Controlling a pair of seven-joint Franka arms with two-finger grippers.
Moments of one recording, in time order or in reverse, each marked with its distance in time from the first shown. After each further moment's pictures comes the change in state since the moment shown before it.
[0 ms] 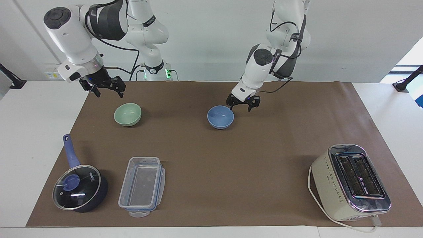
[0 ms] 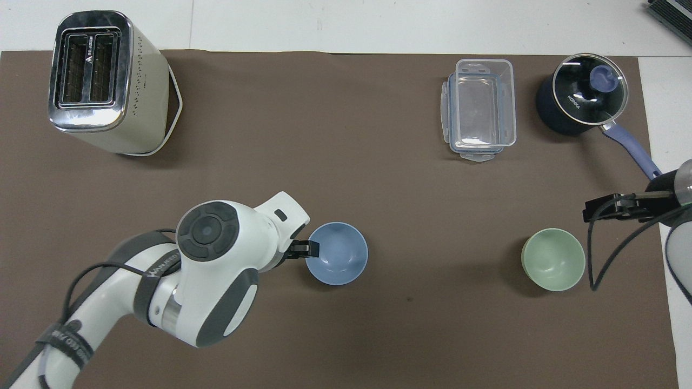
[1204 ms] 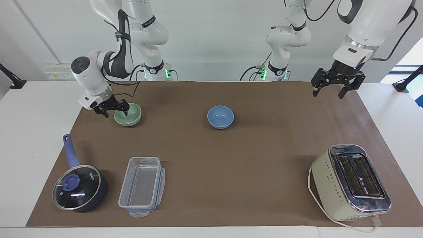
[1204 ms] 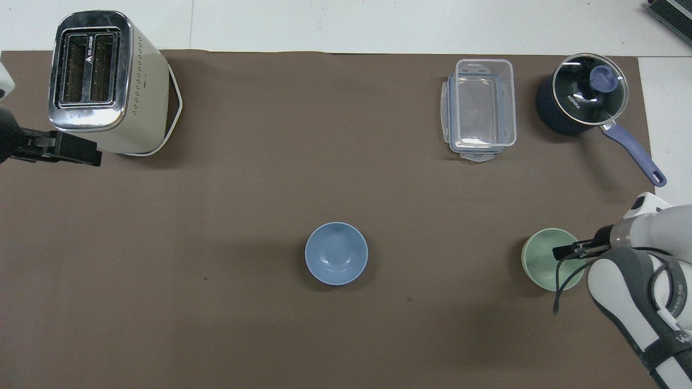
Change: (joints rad) left arm 0.461 0.047 0.012 0.653 0.104 -0.571 0.426; right arm -0.134 0.047 -0.005 -0.480 0.001 0.539 -0.290
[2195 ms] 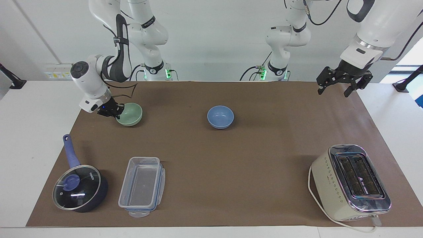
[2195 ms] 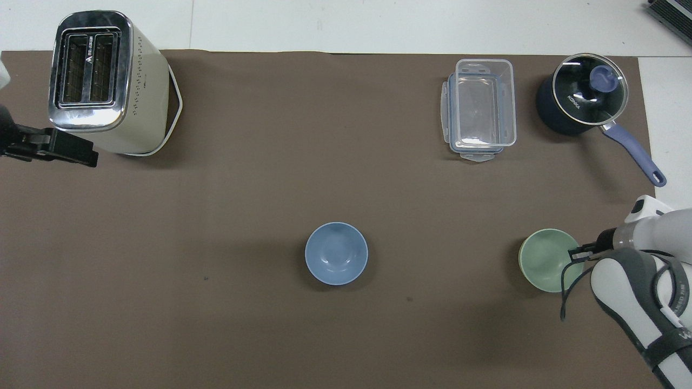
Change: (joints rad) left arm 0.008 0.033 -0.013 0.068 0.000 -0.067 0.016; right arm -0.030 0.010 0.003 -0.011 0.011 0.011 -0.100
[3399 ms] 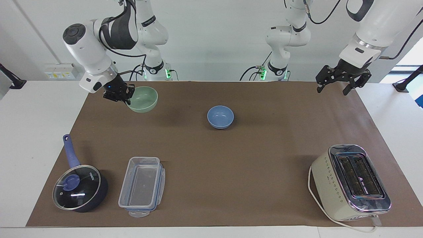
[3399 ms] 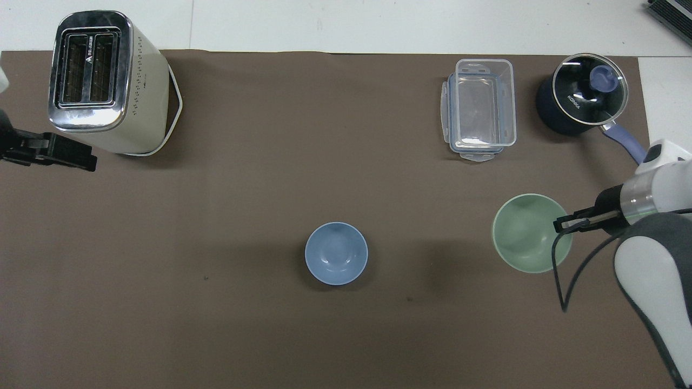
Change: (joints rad) left arm 0.001 -0.010 0.002 -0.014 0.000 -0.002 0.000; right arm 0.009 -0.086 0.247 0.392 0.121 -0.476 0.245
